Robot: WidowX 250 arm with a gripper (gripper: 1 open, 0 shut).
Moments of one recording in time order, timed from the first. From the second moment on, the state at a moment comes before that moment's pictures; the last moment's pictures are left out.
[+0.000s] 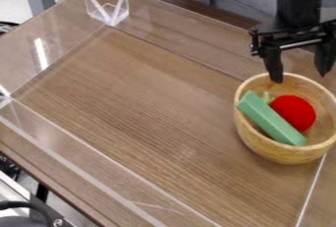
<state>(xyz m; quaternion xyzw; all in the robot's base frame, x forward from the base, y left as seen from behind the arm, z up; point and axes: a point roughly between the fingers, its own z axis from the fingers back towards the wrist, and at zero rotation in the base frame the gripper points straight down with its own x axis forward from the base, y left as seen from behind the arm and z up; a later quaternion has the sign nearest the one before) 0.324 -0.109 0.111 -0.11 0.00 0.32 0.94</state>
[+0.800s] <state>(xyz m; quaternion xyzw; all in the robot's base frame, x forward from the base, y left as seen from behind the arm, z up) 0.323 -0.100 0.102 -0.10 -0.01 0.32 0.94</state>
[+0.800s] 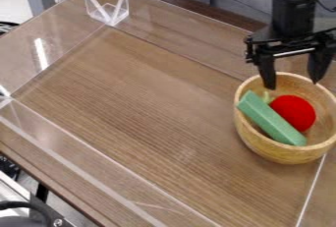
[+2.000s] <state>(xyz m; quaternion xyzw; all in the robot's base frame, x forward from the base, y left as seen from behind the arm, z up) 0.328 -0.061 0.096 -0.10 0.00 0.39 0.91</state>
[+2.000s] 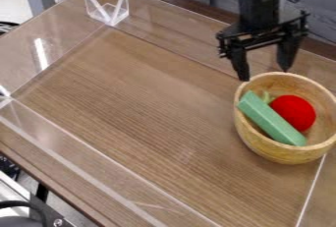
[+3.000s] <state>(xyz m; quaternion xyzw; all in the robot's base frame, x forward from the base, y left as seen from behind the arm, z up) 0.329 -0.042 0.116 -0.11 0.02 0.35 0.93</state>
